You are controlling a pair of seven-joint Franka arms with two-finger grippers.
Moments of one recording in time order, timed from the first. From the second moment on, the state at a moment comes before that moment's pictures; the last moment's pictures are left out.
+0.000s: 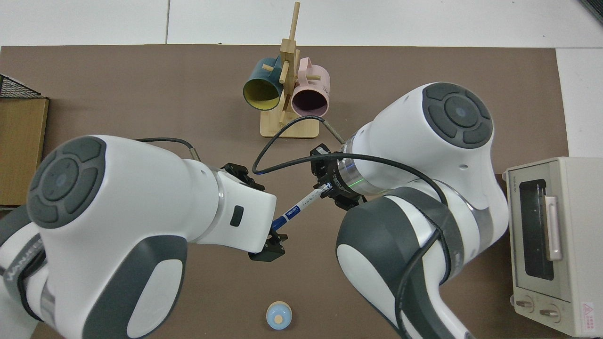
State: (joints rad) left arm -0.28 -0.08 -0.23 -1.79 -0.38 1.83 0.71; right arm 0.38 0.17 0.11 -1.60 0.28 1.81 1.37
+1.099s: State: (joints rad) left arm -0.31 -0.08 -0.24 -1.86 -0.38 1.89 0.71; right arm 0.39 0.17 0.11 -1.60 0.28 1.80 1.37
